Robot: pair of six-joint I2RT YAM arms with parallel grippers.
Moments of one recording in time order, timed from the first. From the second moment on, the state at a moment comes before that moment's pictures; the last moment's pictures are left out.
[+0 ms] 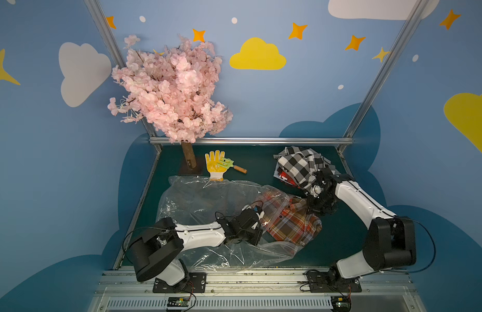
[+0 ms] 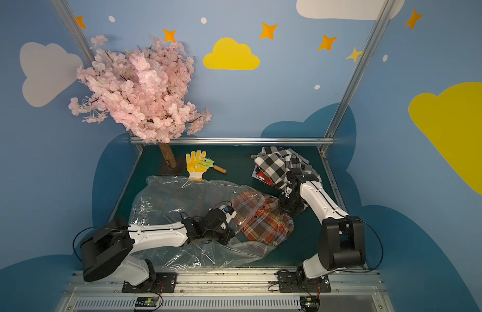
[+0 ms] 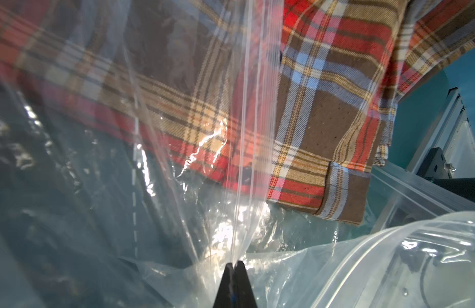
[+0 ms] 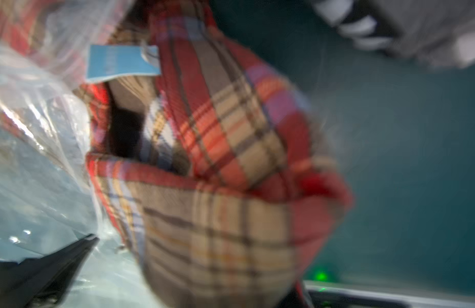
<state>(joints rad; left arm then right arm) -1.00 1.53 0.68 -0.03 0.15 -0.54 0.16 1.50 1.10 -1.11 -0.18 0.30</state>
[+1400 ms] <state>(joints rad) -1.00 1.57 0.71 -0.03 0.16 -0.55 -0.02 0.35 0.22 -0.89 -0.47 0.92</state>
